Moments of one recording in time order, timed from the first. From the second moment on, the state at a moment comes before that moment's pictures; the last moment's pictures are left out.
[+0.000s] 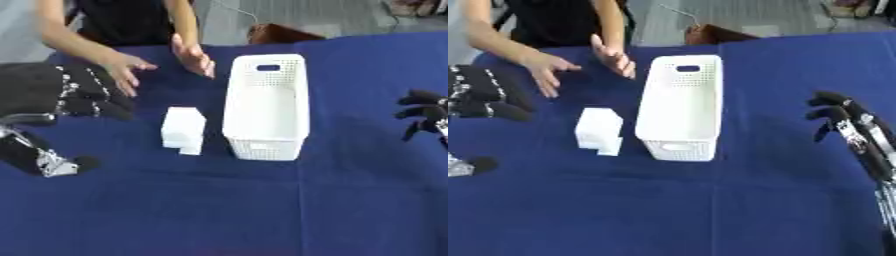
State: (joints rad) left arm -0.15 1.15 0.01 -1.89 -0.46 -0.75 -0.27; right arm -0.37 -0.33 -0.07 -1.52 0.06 -0.29 0.45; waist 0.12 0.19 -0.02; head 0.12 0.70
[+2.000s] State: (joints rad) left arm -0.14 1.15 0.01 -1.88 -0.57 -0.76 -0.24; right arm -0.37 -0.33 -0.07 -1.52 0.06 -0.29 0.46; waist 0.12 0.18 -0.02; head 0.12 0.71
